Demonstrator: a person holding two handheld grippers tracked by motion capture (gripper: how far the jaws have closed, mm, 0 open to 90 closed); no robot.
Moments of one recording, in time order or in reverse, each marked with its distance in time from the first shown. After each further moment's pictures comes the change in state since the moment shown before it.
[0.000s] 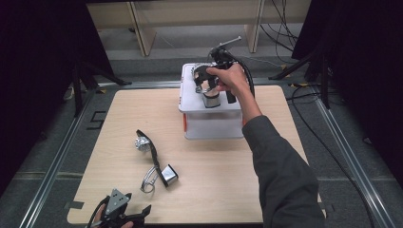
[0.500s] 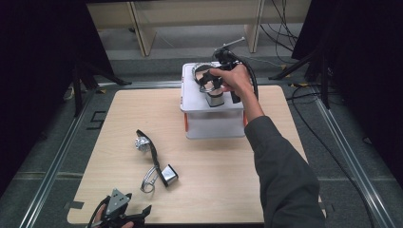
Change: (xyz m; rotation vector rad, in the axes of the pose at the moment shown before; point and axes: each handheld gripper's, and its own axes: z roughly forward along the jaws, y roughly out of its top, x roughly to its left) left arm -0.001 0.000 0.000 0.000 -0.001 0.000; right arm -0.013 -0.001 0.000 -0.002 0.007 -0.031
